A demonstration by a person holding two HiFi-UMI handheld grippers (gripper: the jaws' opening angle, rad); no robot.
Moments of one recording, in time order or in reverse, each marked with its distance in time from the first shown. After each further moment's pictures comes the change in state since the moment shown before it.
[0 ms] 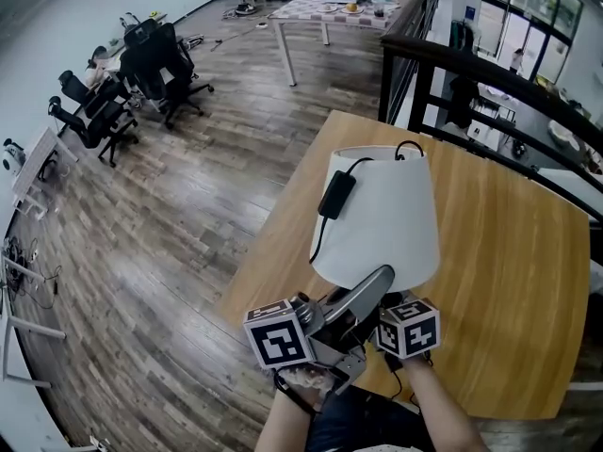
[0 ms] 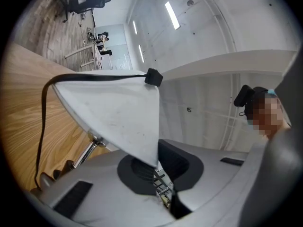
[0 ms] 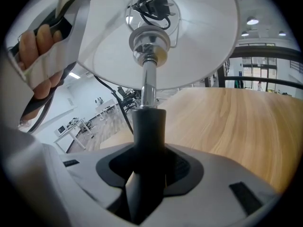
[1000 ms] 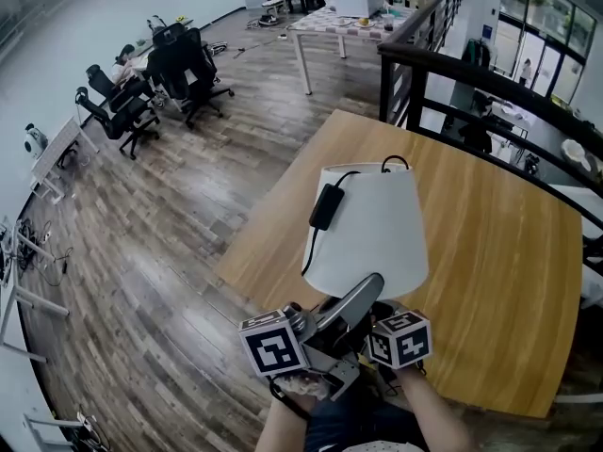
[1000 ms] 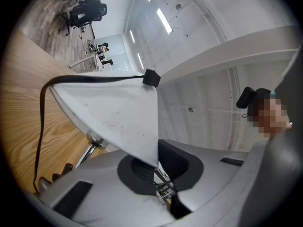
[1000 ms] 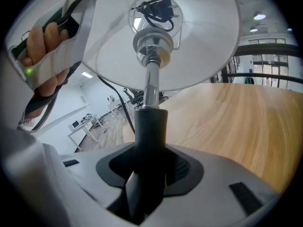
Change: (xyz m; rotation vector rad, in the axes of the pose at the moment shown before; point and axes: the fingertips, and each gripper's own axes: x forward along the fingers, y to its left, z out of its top) left arm -0.021 -0.069 -0.106 0.062 -0.080 0.075; right arm -0.095 0.035 -0.087 -0.045 0.017 0.122
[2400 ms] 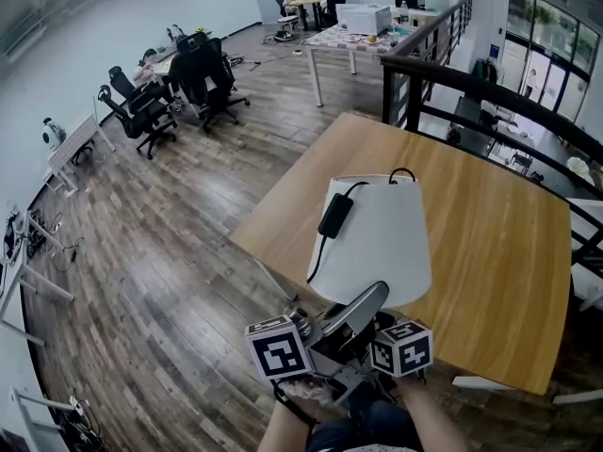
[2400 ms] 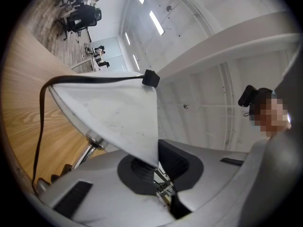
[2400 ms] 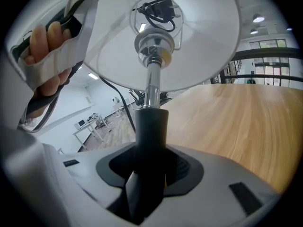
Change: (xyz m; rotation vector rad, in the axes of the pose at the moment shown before) left arm -0.068 -0.097 -0.104 0.046 -0.010 -0.010; right arm -0.093 0.075 -0.093 -0.021 -0.043 0.028
